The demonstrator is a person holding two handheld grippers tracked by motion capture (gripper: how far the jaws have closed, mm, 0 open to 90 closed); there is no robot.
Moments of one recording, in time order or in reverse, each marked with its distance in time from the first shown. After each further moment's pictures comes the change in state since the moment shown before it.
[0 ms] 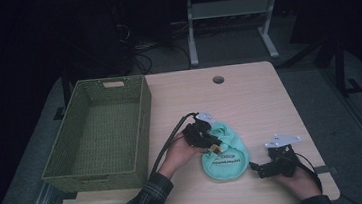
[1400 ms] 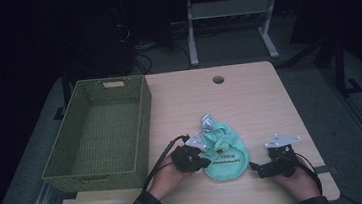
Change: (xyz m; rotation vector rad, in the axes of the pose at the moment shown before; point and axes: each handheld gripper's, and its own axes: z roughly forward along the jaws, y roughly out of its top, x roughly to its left) left arm -0.045 -0.055 -0.023 0.037 0.052 0.012; right arm 0.000 0.000 0.000 -0.001 0.001 -0.004
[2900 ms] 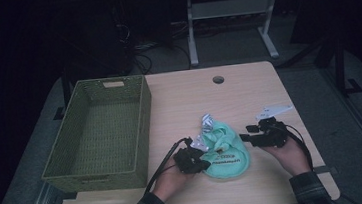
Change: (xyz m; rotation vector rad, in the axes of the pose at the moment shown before) left arm -0.001 -0.002 0.011 0.053 0.040 -0.021; right arm -0.016 0.083 -0.002 -0.038 0.138 -0.013
